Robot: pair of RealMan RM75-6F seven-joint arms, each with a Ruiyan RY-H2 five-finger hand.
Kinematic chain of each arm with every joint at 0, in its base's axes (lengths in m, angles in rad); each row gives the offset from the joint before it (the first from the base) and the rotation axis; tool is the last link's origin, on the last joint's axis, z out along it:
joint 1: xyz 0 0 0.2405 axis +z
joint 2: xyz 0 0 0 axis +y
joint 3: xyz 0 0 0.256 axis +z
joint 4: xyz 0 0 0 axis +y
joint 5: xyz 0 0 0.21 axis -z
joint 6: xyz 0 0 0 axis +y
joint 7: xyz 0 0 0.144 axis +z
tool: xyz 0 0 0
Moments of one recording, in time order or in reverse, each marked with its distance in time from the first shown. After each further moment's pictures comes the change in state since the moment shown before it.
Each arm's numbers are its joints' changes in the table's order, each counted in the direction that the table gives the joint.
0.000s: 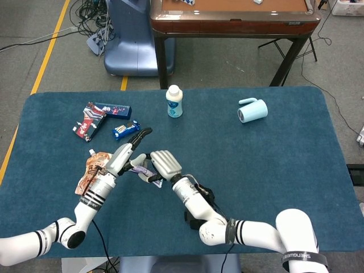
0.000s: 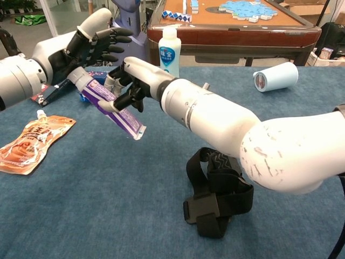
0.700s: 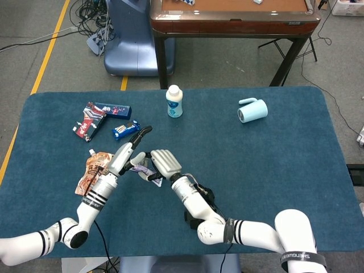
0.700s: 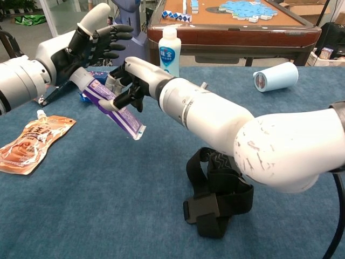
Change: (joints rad) left arm 0.004 -0.026 -0.014 0.015 -0.007 0.005 -0.058; right arm 0.004 -0.012 0.026 0.009 -0.028 -0.011 0.006
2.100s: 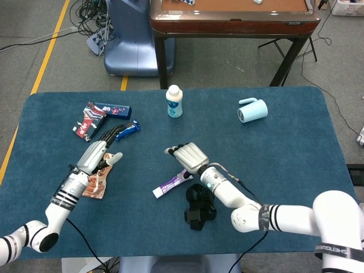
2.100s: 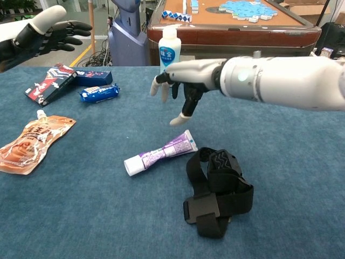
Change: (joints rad) left arm 0.078 0.237 0.049 -0.077 -0.003 -0.002 0.120; right arm 0.047 0.455 -0.245 -0.282 -0.168 -0.069 -0.430
